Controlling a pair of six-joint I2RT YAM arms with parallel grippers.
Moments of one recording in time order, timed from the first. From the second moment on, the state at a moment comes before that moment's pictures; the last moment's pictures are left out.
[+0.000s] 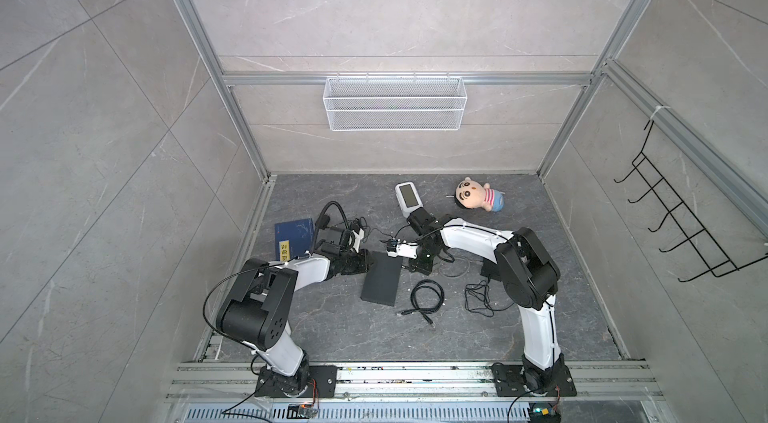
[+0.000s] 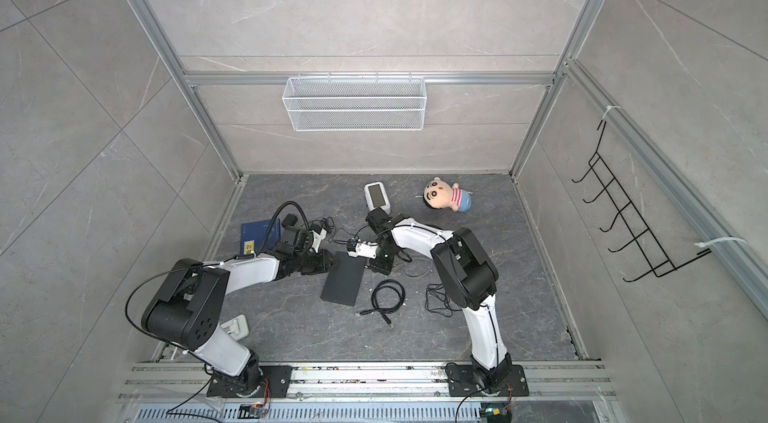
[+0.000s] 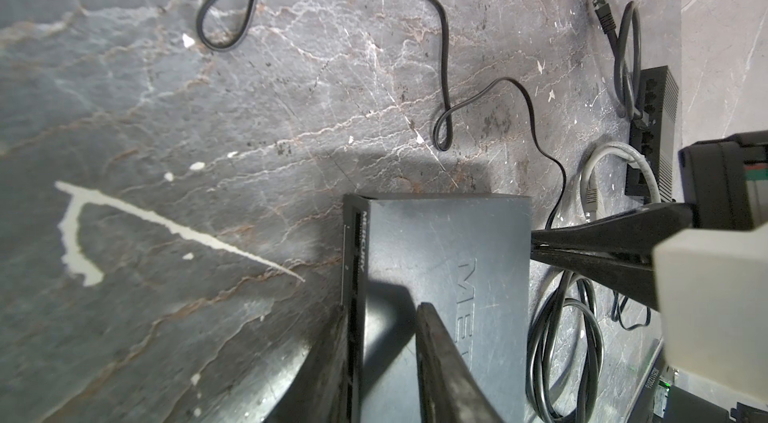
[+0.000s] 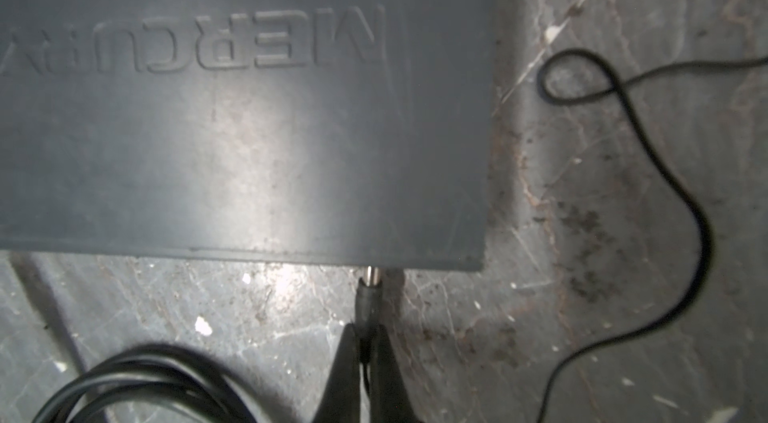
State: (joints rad) left arm -0.36 1.63 0.73 -0.04 0.46 -0.42; right arm 0.64 2.08 1.47 -0.75 -0.30 -0.70
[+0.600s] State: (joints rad) left arm -0.36 1.63 0.73 -0.04 0.46 -0.42; right arm 0.63 2.07 1.46 -0.71 -0.31 -0.67
